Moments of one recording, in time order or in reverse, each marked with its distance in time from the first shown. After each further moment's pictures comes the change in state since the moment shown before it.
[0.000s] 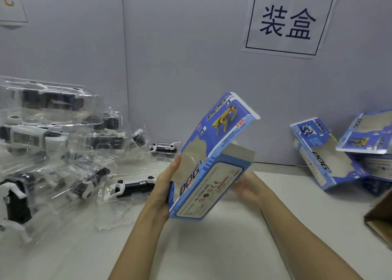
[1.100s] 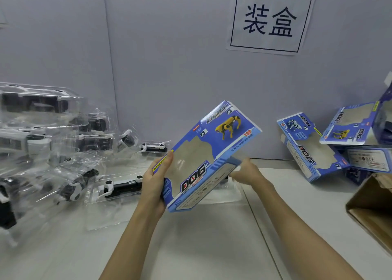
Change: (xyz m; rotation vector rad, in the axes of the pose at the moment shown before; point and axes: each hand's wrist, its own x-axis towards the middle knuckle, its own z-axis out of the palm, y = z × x) left_hand 0.007 -0.006 0.018 0.118 0.426 0.291; right_hand -0.003 -0.027 -0.027 -1.105 0.338 -0.055
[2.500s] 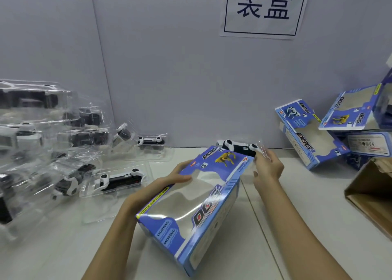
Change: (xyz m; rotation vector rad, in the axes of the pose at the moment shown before) left_hand 0.011 -0.010 0.003 0.632 -0.437 -0.282; right_hand -0.023 0.027 -0.001 1.189 0.544 0.289
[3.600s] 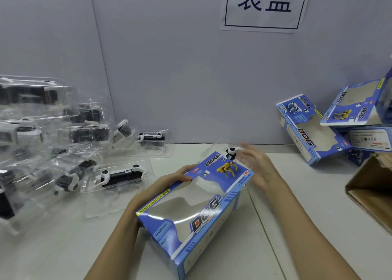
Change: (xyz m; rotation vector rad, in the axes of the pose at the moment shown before) left_hand -0.012 0.009 0.006 0.115 -0.122 -0.084; right_hand -0.003 -0.006 -0.013 0.026 -0.606 0.208
